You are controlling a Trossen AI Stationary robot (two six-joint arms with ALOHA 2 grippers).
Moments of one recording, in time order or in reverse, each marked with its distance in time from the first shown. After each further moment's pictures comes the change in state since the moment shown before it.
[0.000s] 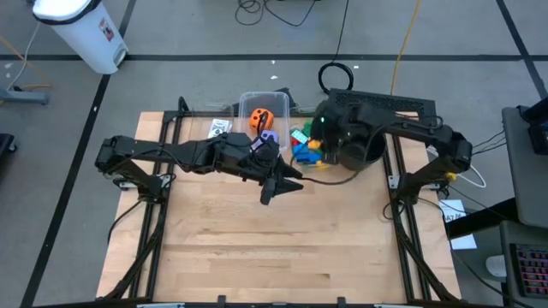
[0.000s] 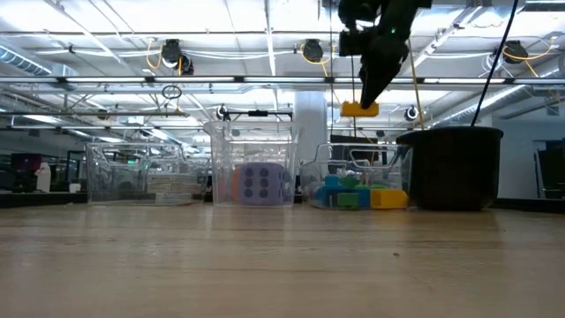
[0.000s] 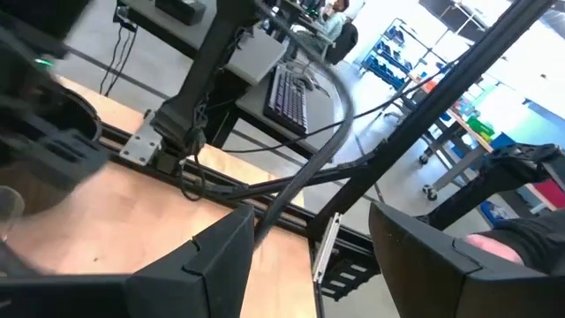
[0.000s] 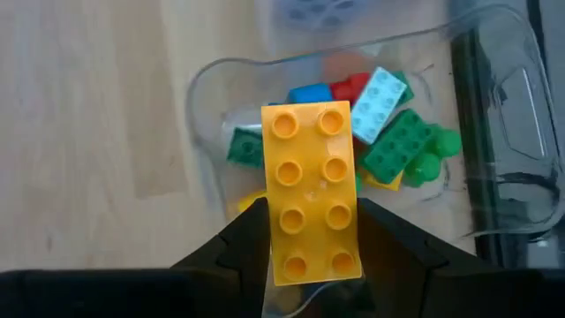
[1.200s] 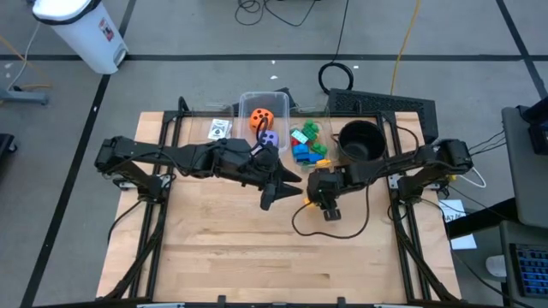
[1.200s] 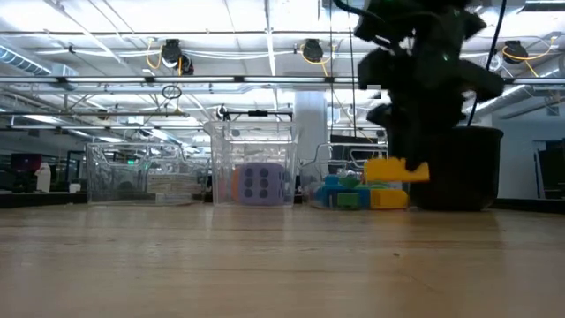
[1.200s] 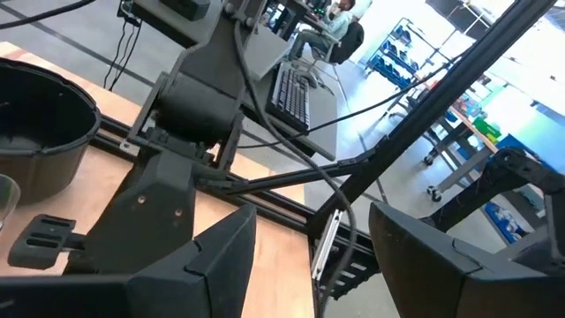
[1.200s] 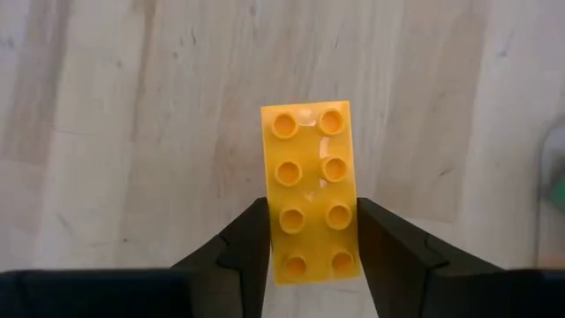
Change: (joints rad) left arm -0.028 0.000 0.000 -0.009 -0.058 -0.015; right arm 0.452 0.013 -0.486 0.466 -0.088 0.194
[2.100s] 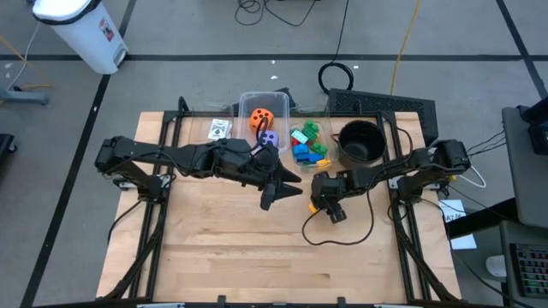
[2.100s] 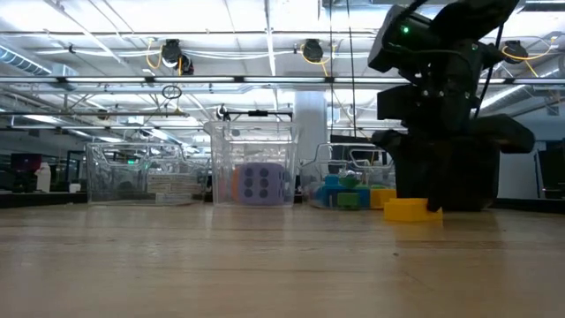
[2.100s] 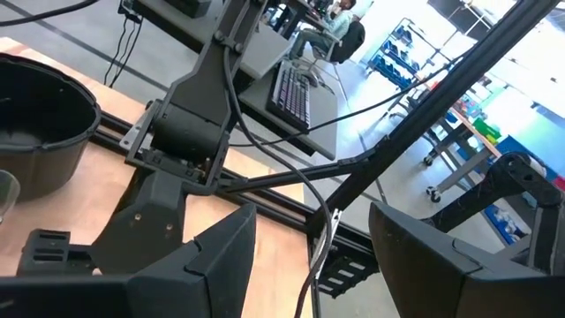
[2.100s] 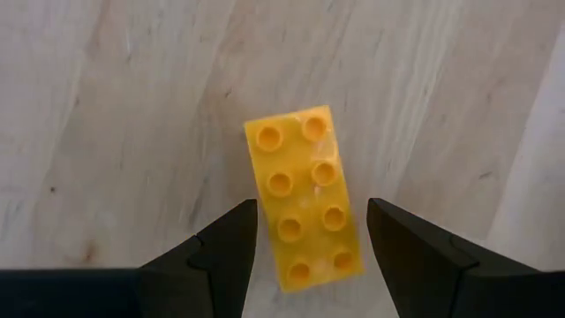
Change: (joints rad) left arm -0.003 0.000 0.000 -0.004 0.000 -0.011; right arm 0.011 0.028 -0.144 0.165 0.029 -0.195
